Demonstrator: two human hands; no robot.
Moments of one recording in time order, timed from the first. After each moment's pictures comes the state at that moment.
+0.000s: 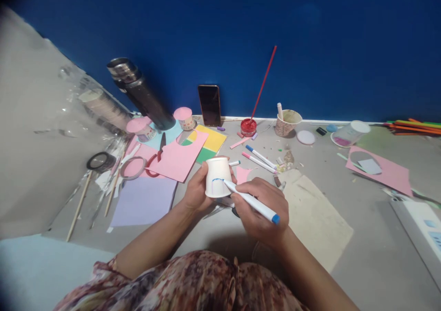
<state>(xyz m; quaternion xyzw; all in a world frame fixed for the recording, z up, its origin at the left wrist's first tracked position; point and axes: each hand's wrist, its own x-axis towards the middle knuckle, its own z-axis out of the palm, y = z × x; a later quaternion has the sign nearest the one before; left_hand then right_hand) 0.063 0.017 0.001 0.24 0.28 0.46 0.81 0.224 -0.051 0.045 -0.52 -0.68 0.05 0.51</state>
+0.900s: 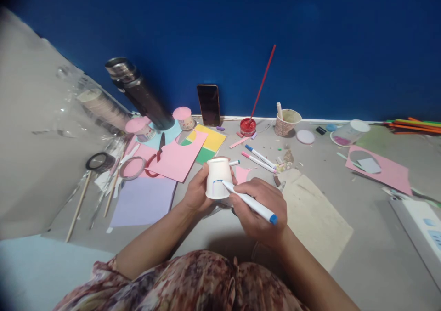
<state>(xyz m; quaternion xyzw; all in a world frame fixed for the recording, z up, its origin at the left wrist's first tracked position) 0.064 0.016 0.002 0.25 0.29 0.46 0.80 0.222 -0.048 0.047 -0.50 -0.69 0.04 0.52</state>
